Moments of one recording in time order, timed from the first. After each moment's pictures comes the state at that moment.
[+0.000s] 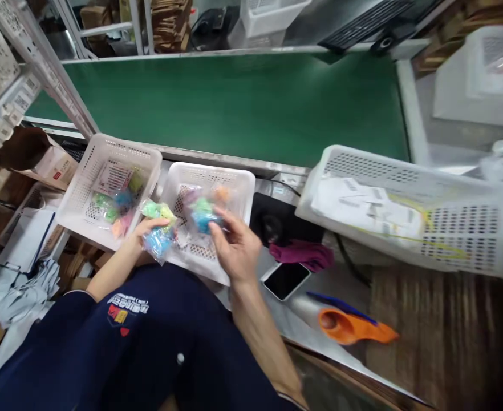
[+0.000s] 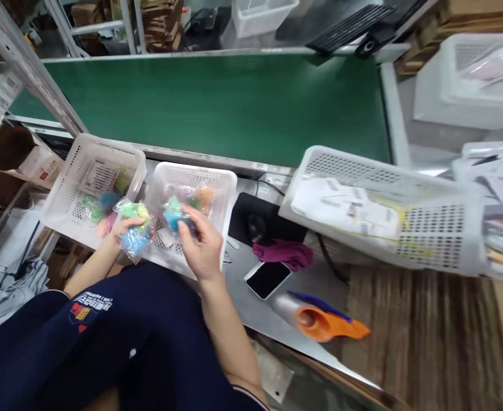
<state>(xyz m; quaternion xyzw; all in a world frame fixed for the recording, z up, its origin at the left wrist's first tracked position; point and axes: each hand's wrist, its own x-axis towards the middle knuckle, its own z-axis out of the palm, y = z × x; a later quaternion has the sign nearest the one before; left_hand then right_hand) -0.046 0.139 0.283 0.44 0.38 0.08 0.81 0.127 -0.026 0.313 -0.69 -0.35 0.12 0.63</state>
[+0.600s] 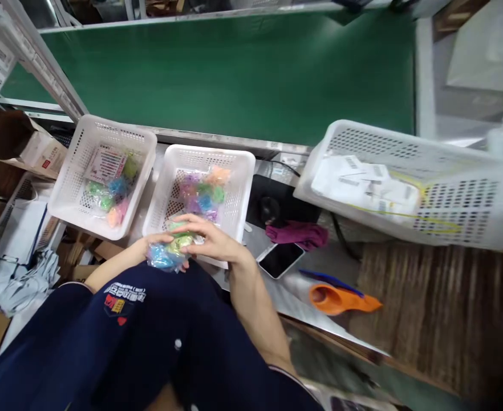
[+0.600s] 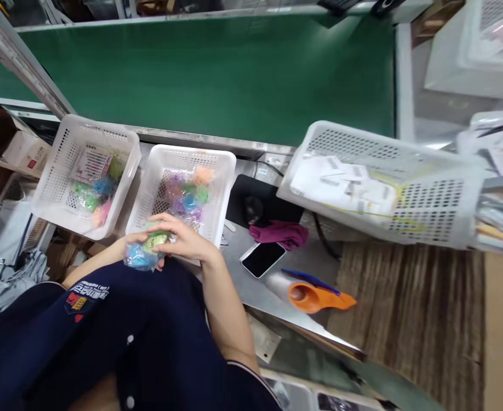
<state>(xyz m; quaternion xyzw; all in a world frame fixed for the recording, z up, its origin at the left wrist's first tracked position) -0.063 0.094 0.230 0.28 0.17 -0.20 0.92 0.151 -0.027 0.277 -0.45 -0.60 0.47 0.47</state>
